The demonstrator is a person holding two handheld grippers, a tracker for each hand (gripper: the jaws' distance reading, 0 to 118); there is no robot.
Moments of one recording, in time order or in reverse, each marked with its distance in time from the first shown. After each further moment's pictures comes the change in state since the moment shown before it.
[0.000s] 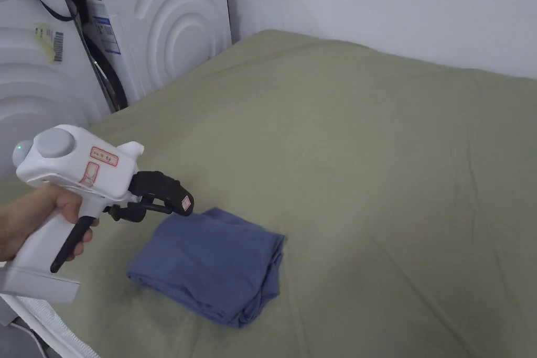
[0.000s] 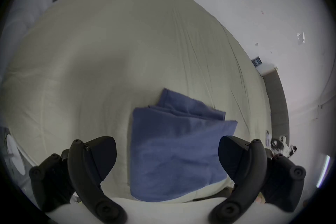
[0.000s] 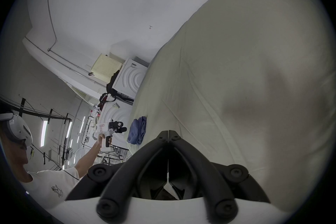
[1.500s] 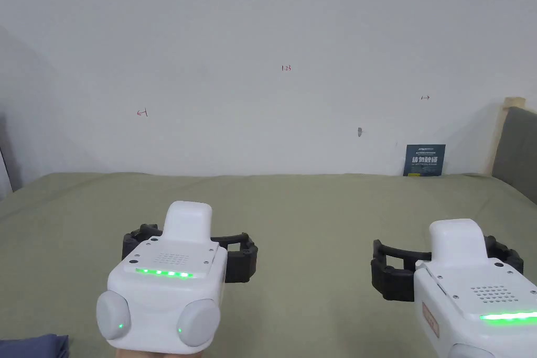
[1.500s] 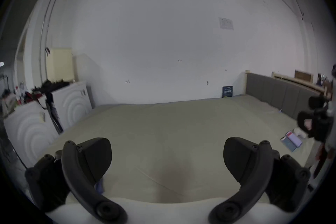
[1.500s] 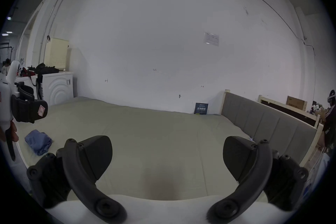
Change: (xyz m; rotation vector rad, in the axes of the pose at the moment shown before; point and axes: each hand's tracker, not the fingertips) left arm 0.533 -0.194 0.094 0.815 0.173 -0.522; right arm -0.156 0.001 0.148 0.688 -0.853 0.809
